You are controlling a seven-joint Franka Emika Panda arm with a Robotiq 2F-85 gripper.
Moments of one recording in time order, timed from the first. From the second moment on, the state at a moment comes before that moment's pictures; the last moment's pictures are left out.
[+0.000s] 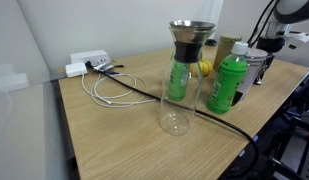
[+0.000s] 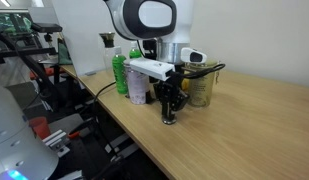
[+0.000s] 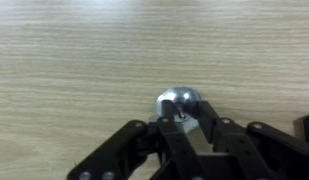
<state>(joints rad) -0.14 0.03 -0.23 -2.61 -0.09 2.55 -0.26</state>
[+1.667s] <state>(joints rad) -0.23 0.04 -0.28 -2.48 -0.08 2.55 -0.23</state>
